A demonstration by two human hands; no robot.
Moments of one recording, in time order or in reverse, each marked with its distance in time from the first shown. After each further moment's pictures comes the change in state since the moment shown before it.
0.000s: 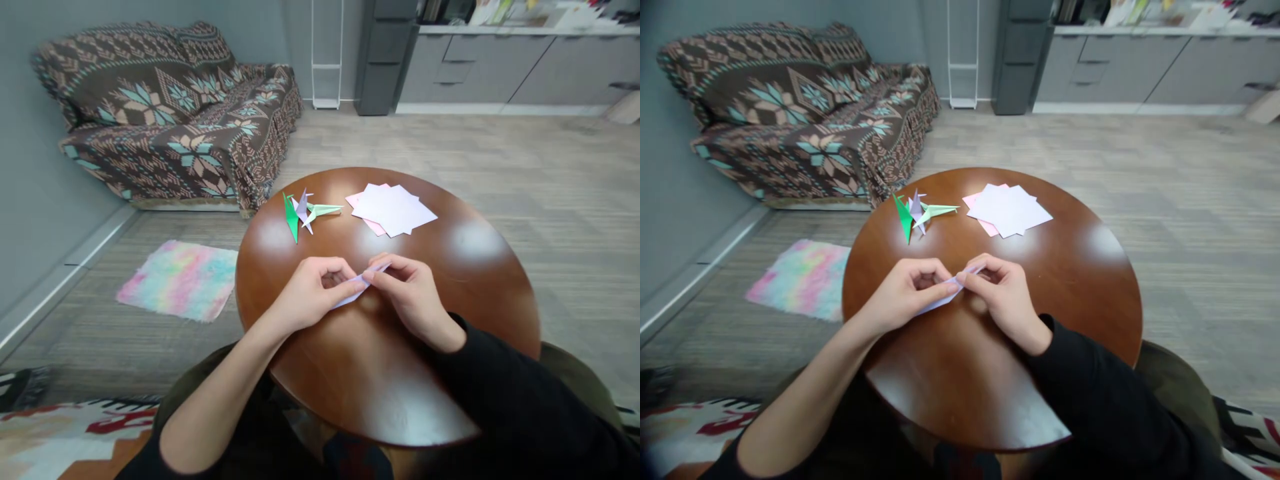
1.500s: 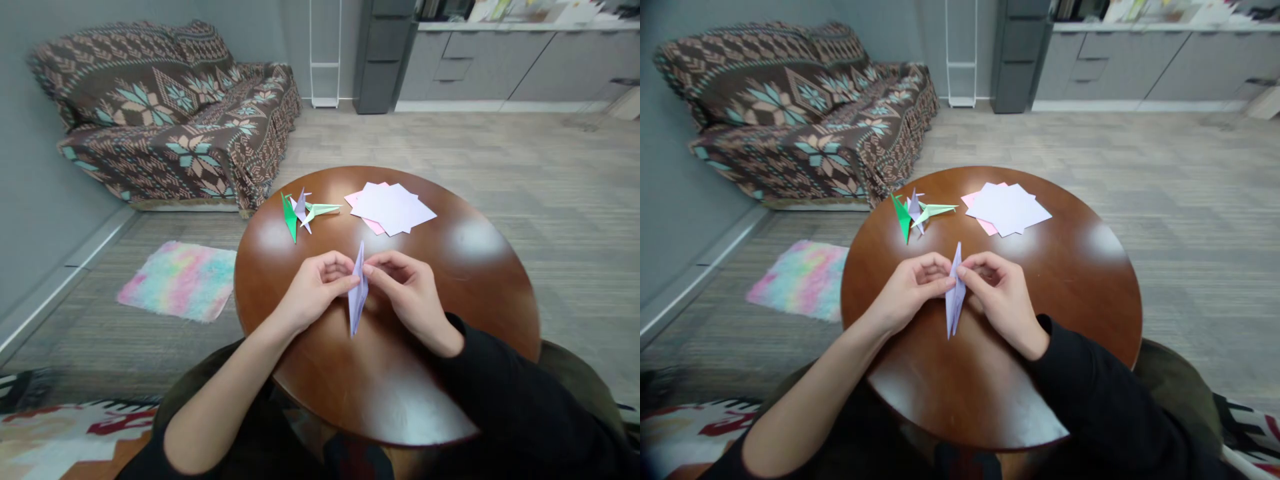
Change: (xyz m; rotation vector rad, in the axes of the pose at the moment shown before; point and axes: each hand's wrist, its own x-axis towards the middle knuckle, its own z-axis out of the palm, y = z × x) left_hand 0.009 -0.014 0.013 -0.441 0.089 -0.079; right_hand -0.002 -0.006 0.005 -0.085 0.056 -0.043
